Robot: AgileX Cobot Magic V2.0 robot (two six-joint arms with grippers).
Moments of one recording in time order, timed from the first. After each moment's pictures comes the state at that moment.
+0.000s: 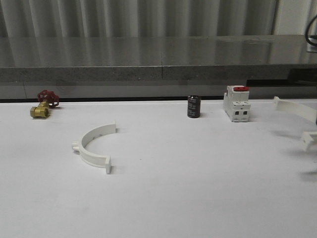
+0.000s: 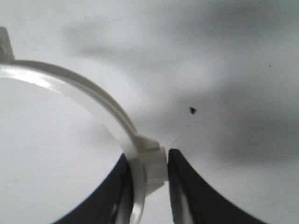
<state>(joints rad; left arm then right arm) -0.18 0.31 -0.43 -0.01 0.47 -0.07 0.02 1.78 -1.25 0.04 0.88 0.25</state>
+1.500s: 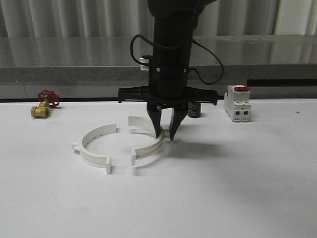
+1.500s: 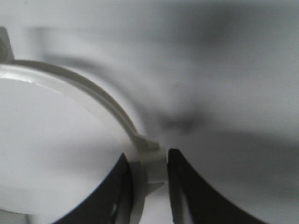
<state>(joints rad) -0.18 0.31 -0.43 -0.01 0.47 -0.07 0.60 2.25 -1.89 -0.04 1.08 0.63</state>
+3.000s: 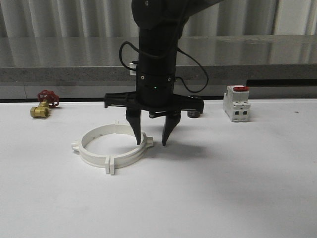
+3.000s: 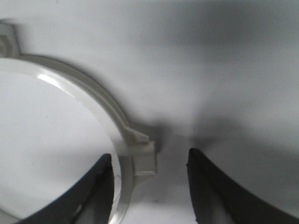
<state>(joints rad) -0.17 0.31 -0.43 -0.01 0.47 -0.07 0.64 2.28 -1.92 -0.04 1.04 0.69</state>
